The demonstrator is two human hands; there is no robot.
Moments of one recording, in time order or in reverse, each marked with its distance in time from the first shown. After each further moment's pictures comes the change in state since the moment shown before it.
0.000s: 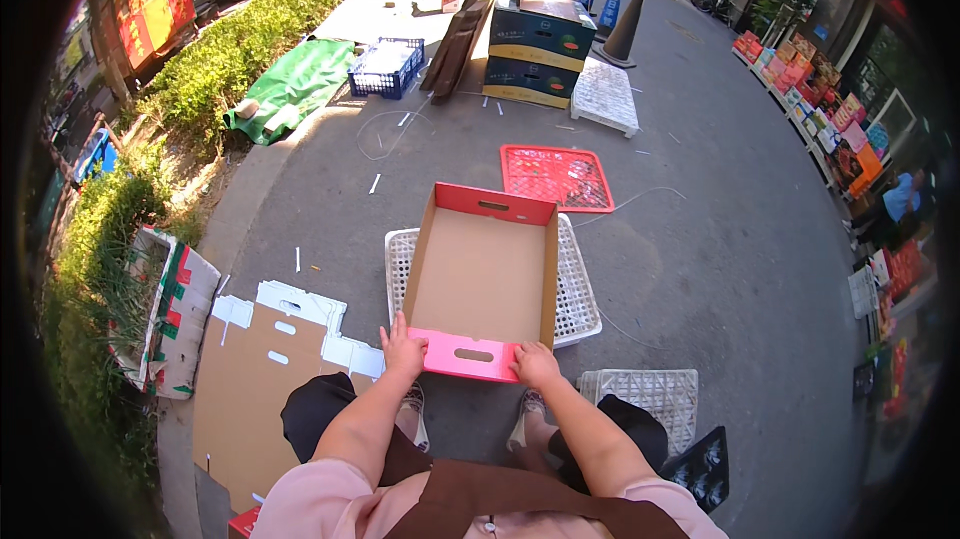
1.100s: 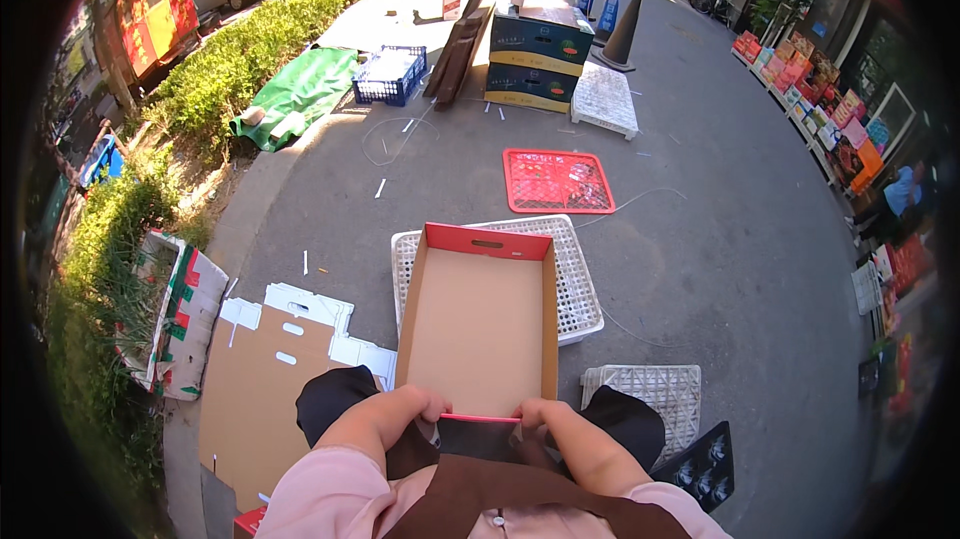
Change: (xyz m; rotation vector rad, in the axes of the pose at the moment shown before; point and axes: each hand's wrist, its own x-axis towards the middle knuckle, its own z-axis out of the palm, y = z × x) left_hand -0.057 0.007 0.047 0.151 -1.218 0.536; right_hand -0.061 -0.022 0.077 0.359 -0.533 -0.124
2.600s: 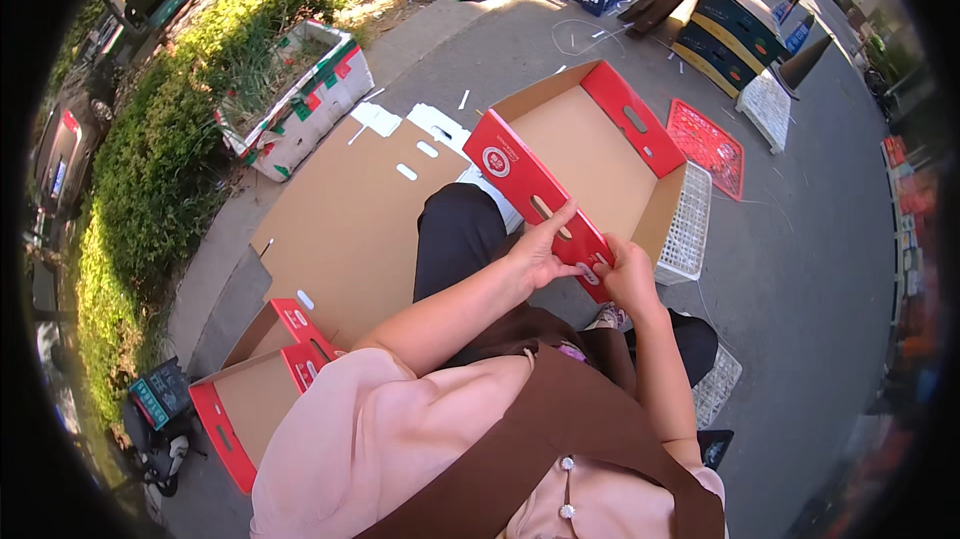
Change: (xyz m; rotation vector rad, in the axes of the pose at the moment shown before) left_hand -0.226 0.143 0.036 -2.377 0.931 0.795; right_hand -0.159 -0.257 0.003 -0.011 0.921 -0.455
